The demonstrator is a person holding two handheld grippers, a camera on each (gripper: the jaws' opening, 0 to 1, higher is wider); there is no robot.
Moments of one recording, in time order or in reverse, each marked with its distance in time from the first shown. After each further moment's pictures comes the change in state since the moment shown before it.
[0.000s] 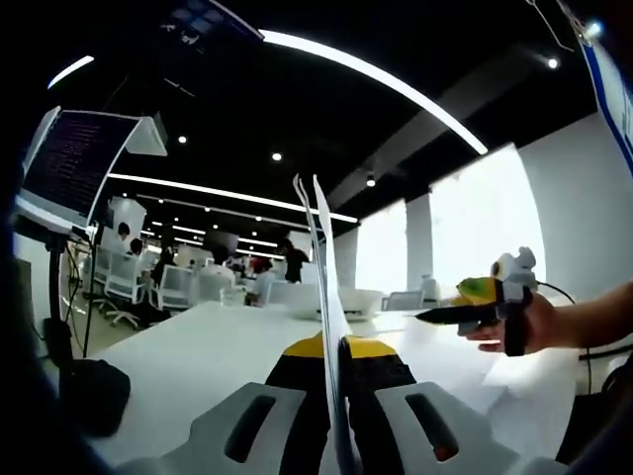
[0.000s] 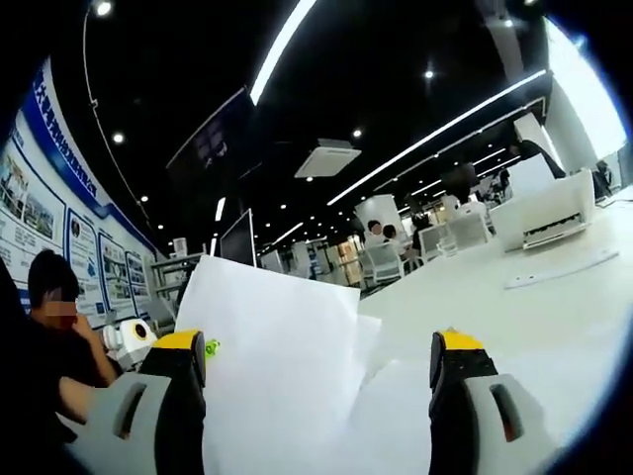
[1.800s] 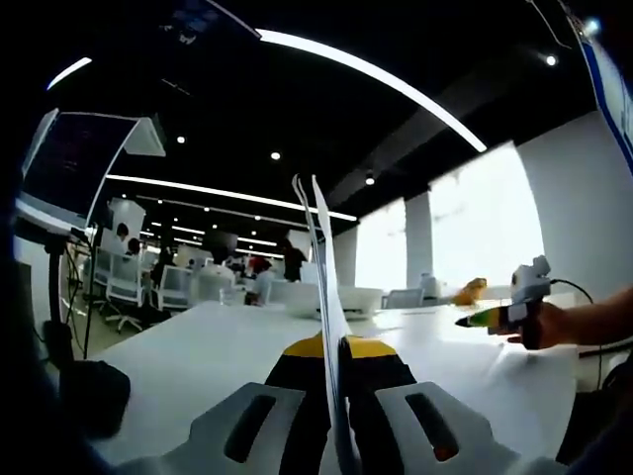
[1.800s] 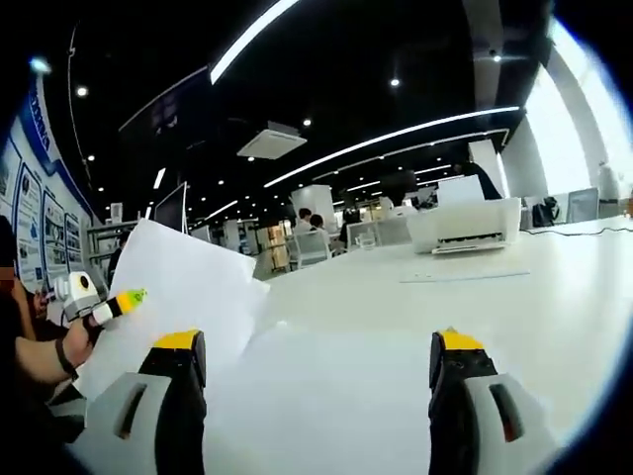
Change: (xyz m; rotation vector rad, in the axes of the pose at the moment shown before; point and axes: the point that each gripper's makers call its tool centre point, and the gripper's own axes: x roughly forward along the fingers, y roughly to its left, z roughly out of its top) left arm 0.000 -0.002 -0.001 0.008 0.007 -0.003; right arm -0.083 -0.085 -0.013 -0.128 0.082 -0.348
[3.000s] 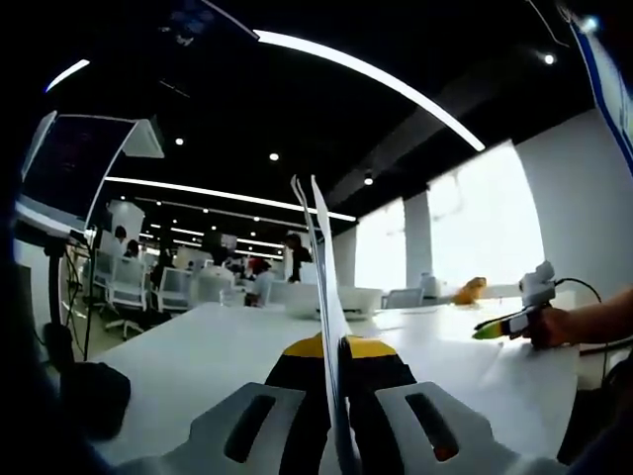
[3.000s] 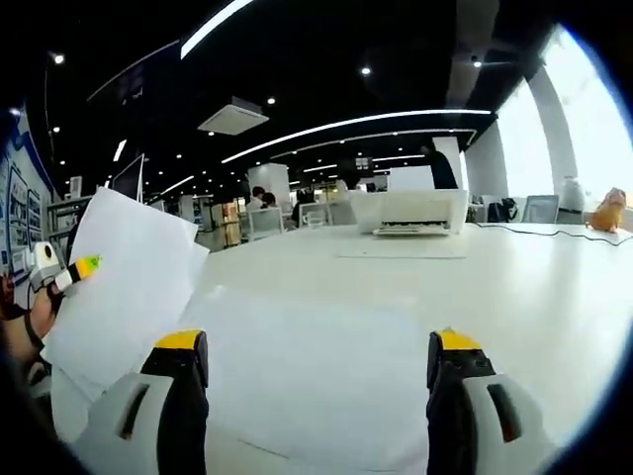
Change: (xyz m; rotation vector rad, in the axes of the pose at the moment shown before) left arm 0.000 -0.001 0.000 0.009 -0.002 -0.005; right arm -0.037 -0.053 -0.024 -0.036 0.094 -0.204
